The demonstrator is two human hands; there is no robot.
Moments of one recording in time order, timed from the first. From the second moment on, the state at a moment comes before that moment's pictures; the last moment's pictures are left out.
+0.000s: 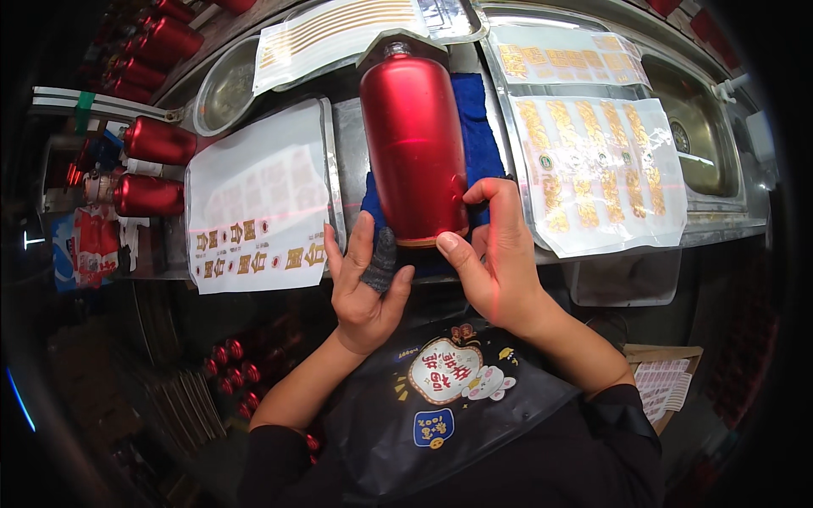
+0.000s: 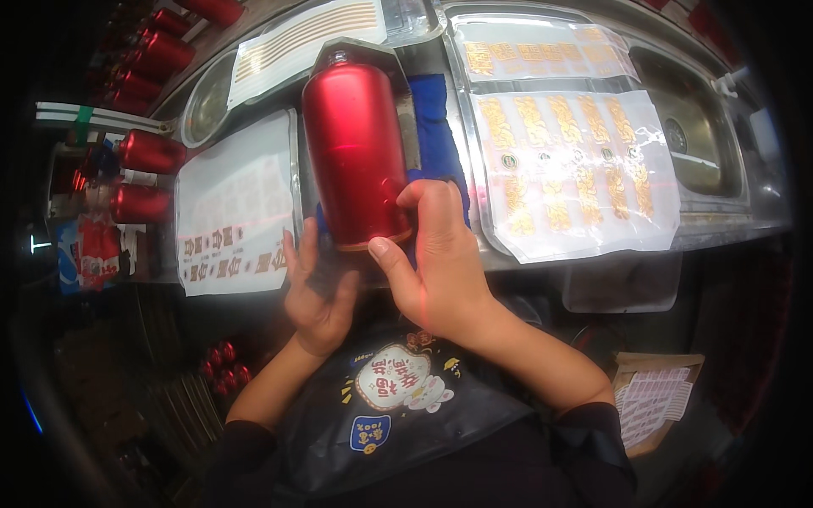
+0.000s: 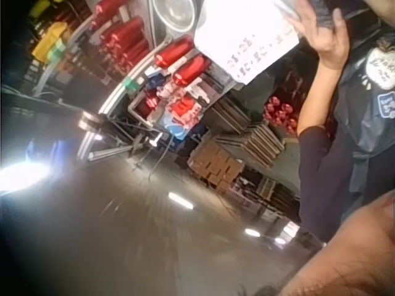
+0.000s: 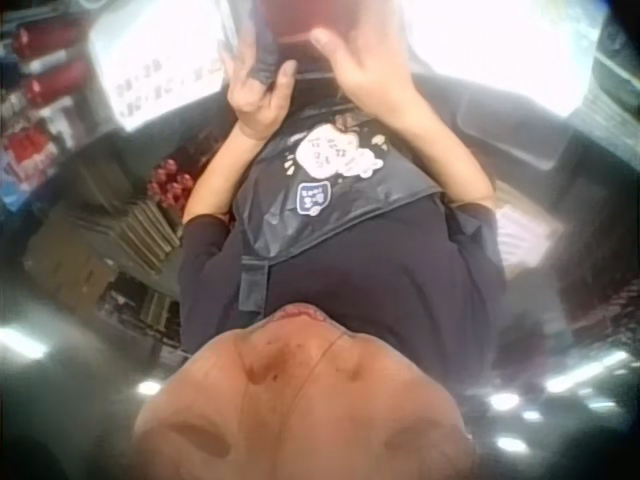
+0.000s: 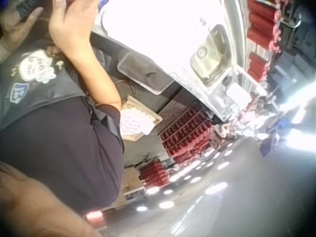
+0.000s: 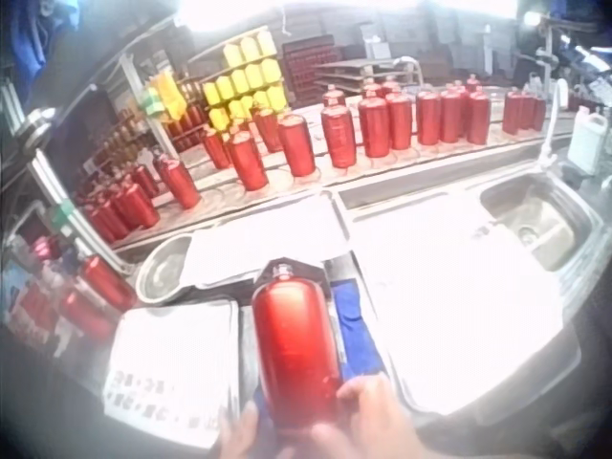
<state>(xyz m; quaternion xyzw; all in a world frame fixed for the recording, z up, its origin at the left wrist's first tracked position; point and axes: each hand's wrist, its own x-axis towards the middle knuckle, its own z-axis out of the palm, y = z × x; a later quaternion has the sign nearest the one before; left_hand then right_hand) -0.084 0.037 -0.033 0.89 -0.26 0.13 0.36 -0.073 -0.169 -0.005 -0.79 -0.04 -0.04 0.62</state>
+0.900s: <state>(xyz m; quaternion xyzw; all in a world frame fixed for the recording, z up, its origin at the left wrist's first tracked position) -0.073 0.027 -0.013 0.88 -0.32 0.19 0.29 -0.073 -0.161 -0.005 -0.79 -0.02 -0.05 0.62</state>
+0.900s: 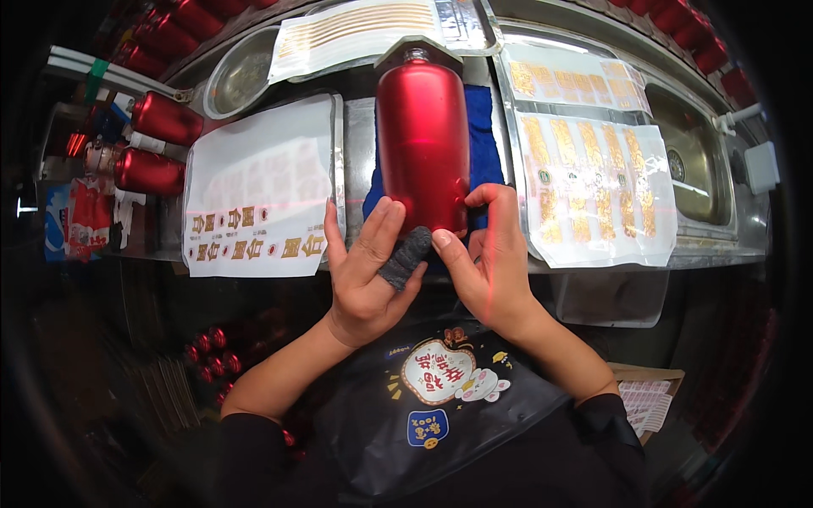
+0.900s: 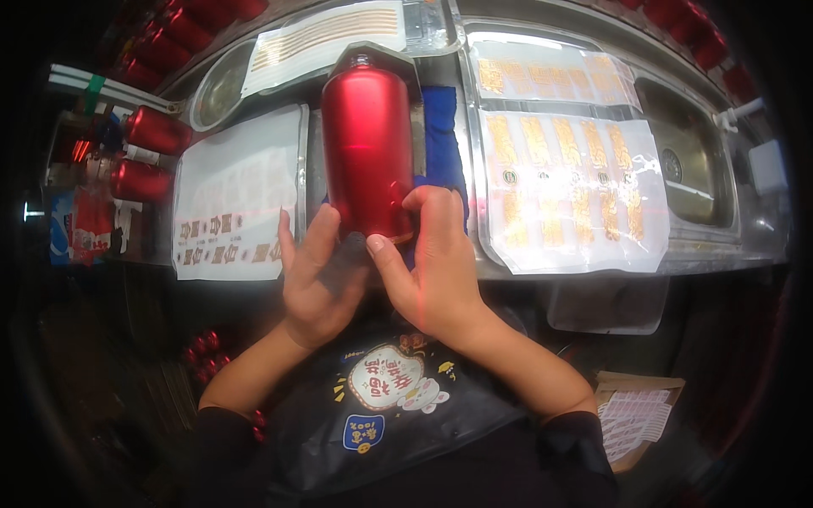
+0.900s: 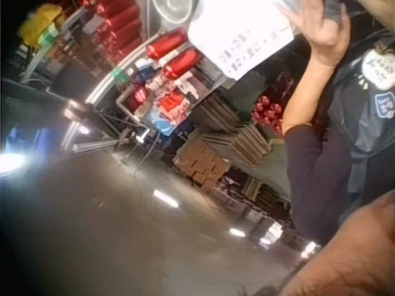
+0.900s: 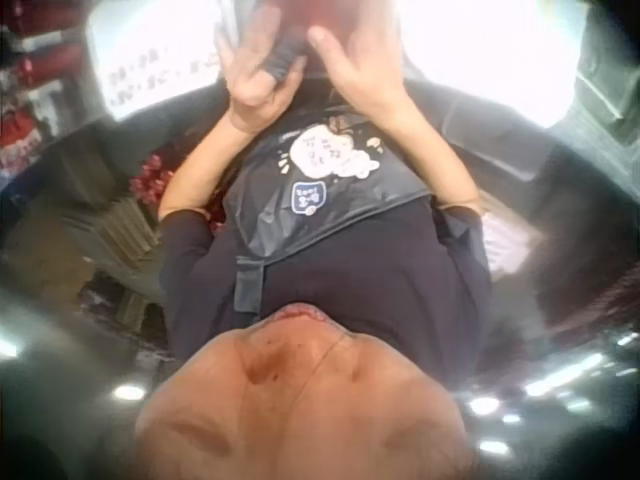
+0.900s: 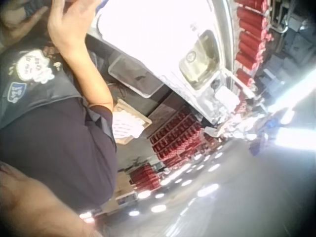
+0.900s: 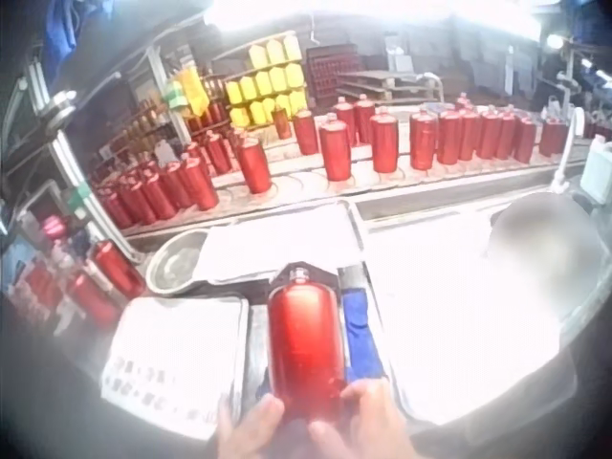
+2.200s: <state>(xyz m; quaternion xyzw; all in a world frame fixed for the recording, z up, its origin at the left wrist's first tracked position) -0.034 0.032 -0.023 0.89 -0.31 0.15 0.29 -0.077 -0.163 0.043 -0.91 -0.39 -0.03 0.13</state>
